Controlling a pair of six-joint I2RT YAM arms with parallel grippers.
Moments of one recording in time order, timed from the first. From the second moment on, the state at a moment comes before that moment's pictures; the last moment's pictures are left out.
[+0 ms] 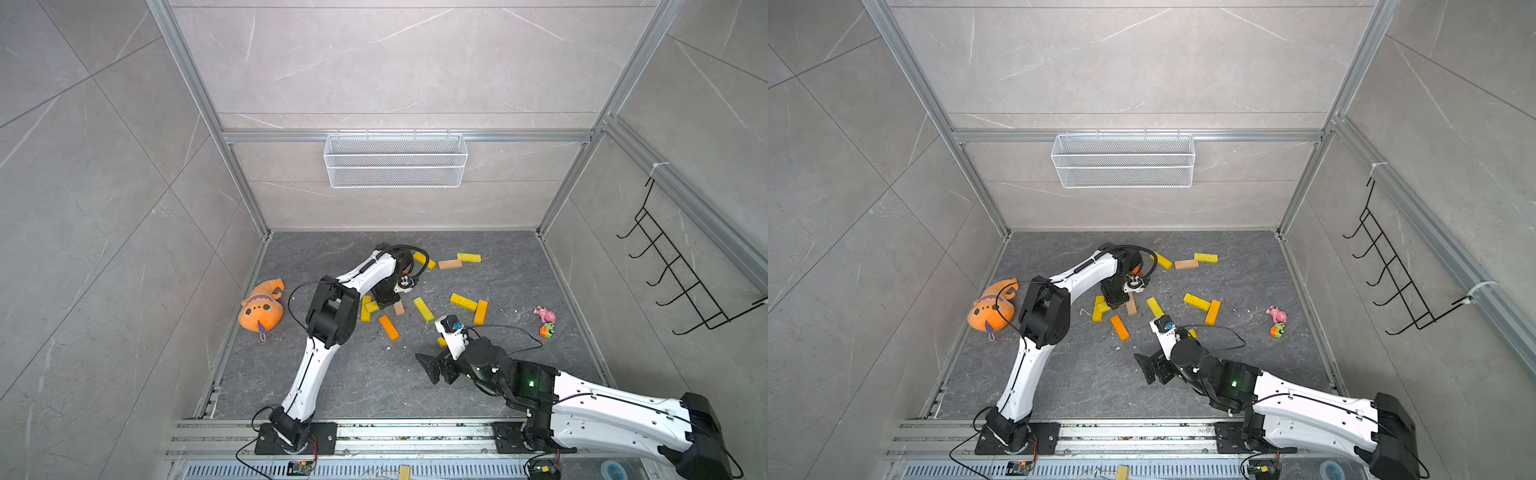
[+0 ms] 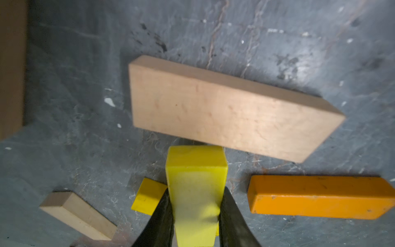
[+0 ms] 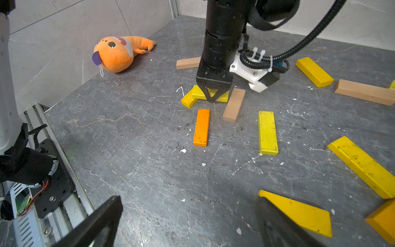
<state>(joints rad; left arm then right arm) -0.61 2.37 2.04 -1.33 -0.17 0.55 1.13 0.90 0.58 -0.18 0.29 0.34</state>
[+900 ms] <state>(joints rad) -0.64 2.49 2.23 -1.36 -0.14 0.55 1.13 0.87 0.58 -0.21 0.32 0.34</state>
